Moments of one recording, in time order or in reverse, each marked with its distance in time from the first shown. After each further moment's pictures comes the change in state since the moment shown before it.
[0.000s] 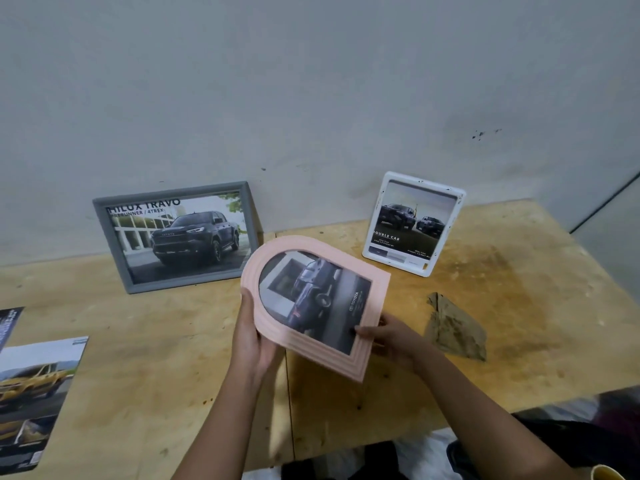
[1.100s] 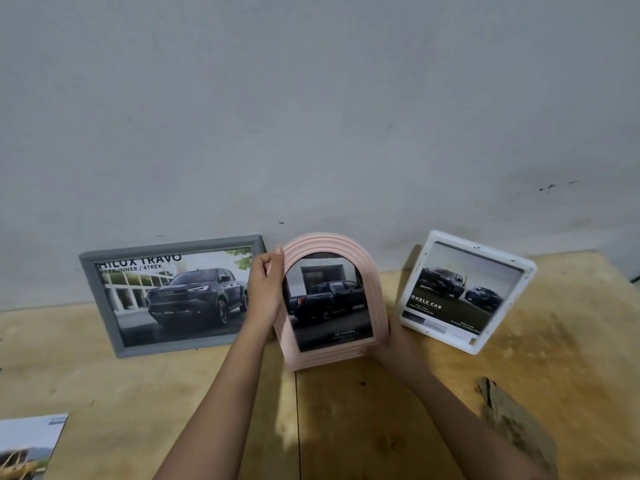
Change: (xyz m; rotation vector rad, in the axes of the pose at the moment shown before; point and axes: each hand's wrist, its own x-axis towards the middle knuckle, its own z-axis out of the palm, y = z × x) left_hand 0.174 0.077 0.074 0.932 0.215 0.437; right_hand 0.120 -0.068 0.007 -0.520 0.259 -0.298
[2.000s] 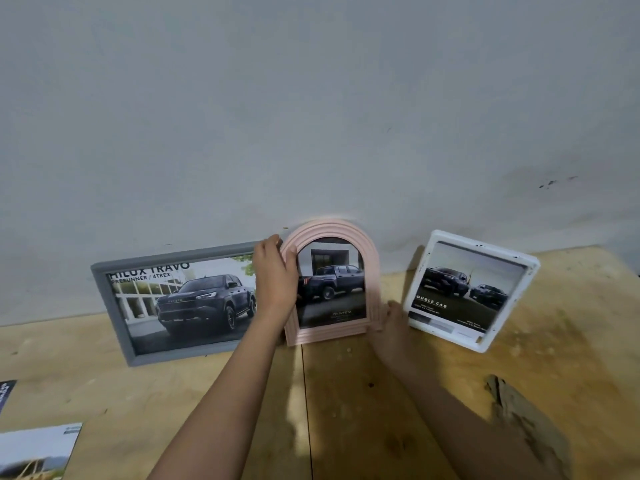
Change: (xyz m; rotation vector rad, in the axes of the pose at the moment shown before) left_hand 0.024 0.005 0.009 0.468 0.064 0.299; right_hand 0.030 -0.016 0.025 -0.182 0.281 0.091
